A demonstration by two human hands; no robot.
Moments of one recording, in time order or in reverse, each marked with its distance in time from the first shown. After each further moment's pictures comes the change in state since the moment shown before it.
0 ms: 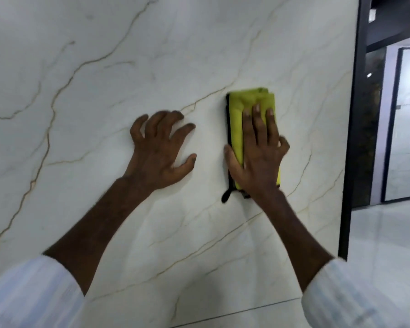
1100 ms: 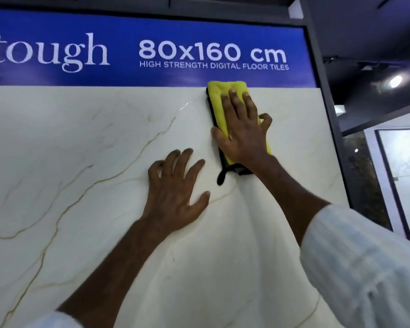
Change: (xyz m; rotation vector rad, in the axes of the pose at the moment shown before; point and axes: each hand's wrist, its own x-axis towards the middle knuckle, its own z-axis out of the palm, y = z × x) left_hand 0.133 -0.027 0.014 0.113 0.025 -0.033; right_hand 0.275 -0.003 0.022 -0.013 -0.015 -0.150
